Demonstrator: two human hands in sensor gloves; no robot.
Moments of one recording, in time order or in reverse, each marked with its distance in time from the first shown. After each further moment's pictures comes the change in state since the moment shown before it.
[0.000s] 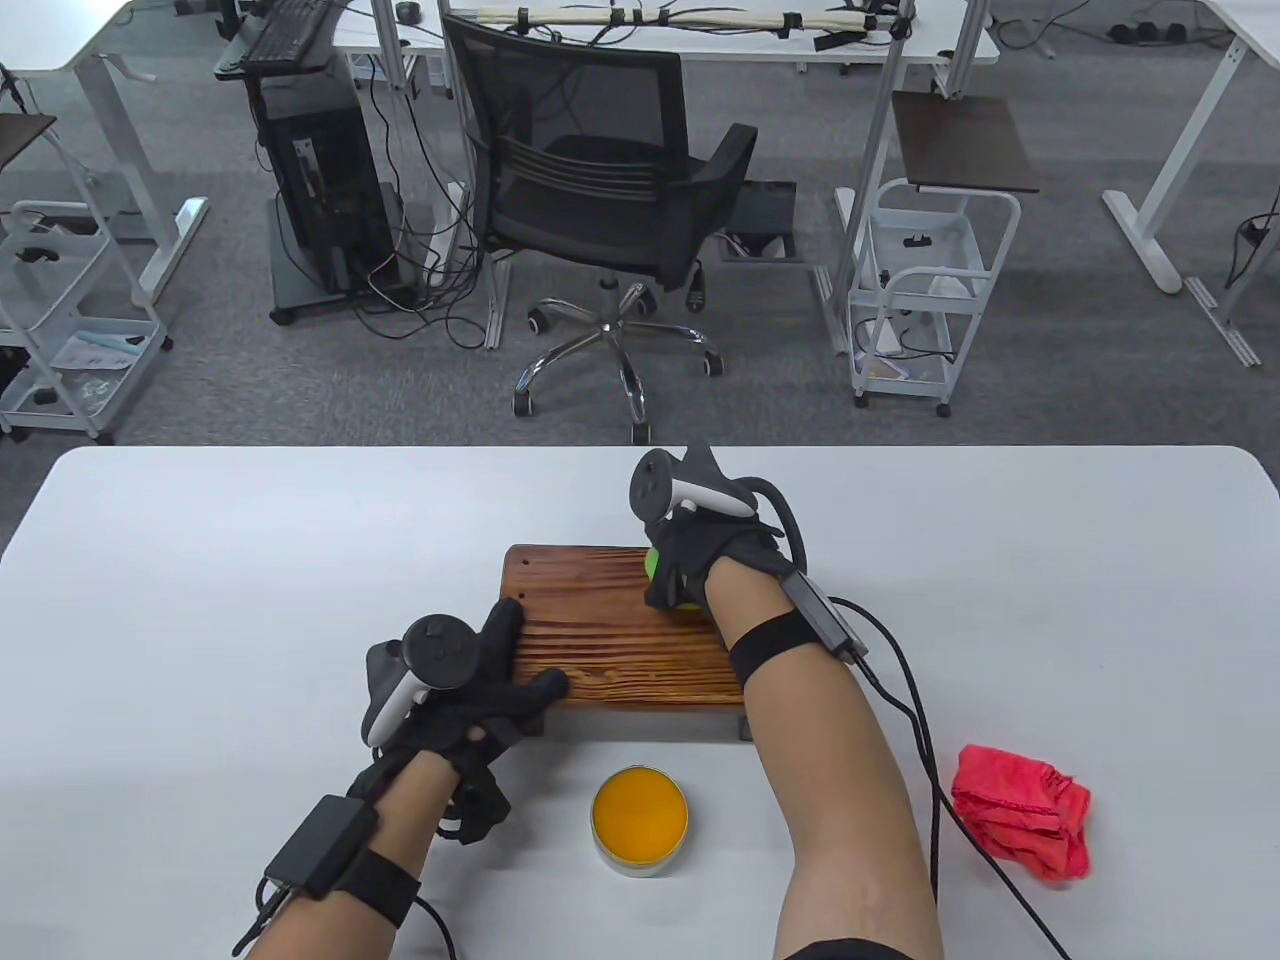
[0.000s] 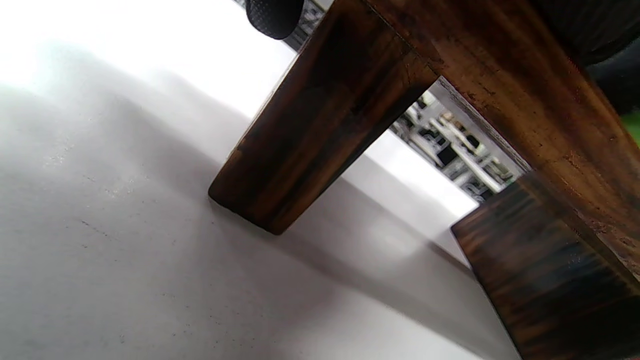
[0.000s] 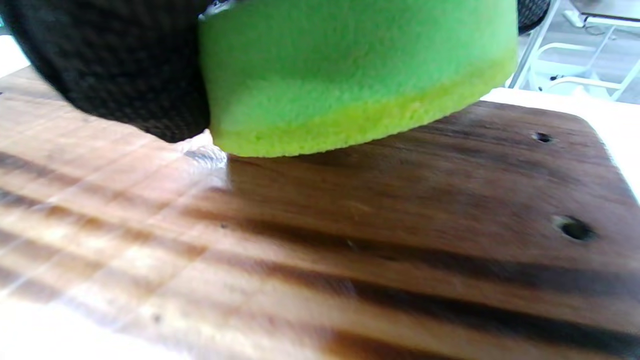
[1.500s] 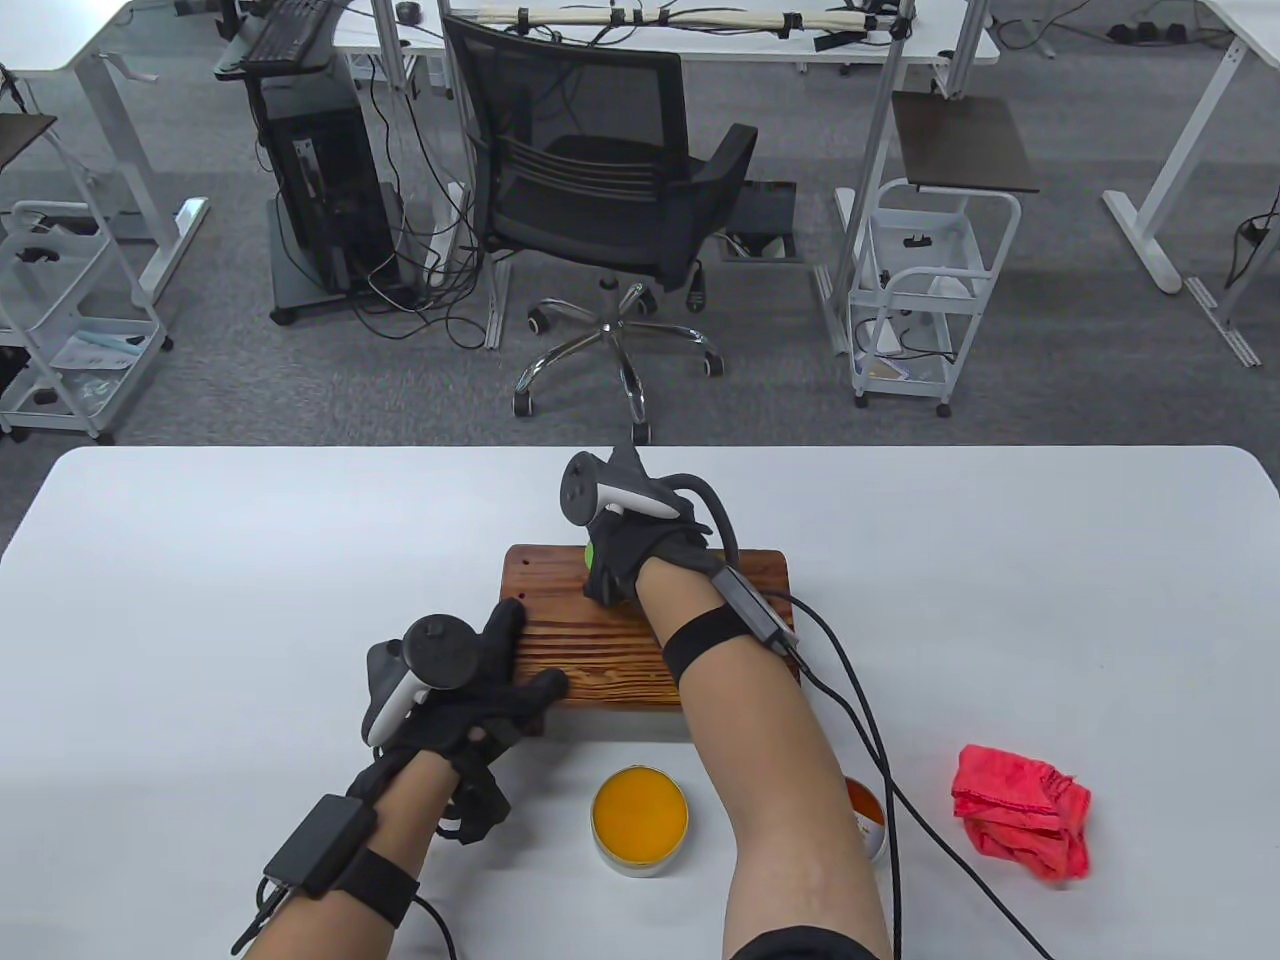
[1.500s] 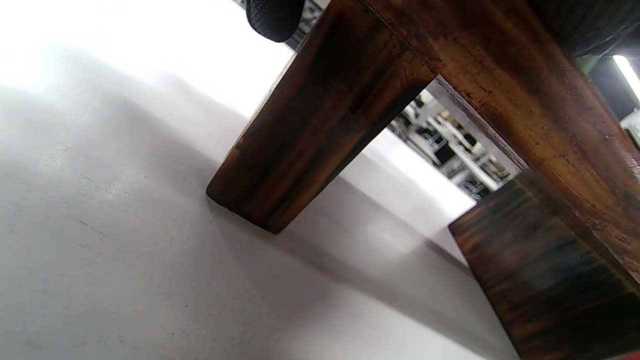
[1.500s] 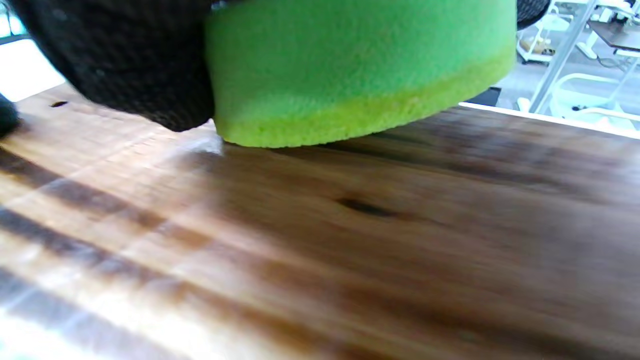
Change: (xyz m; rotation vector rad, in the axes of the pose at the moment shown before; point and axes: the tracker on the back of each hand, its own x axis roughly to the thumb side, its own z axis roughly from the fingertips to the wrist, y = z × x) left_hand 0.000 0.000 -0.001 -0.004 -0.008 -0.001; right_hand 0.064 0.000 -0.015 -0.074 -0.064 0.029
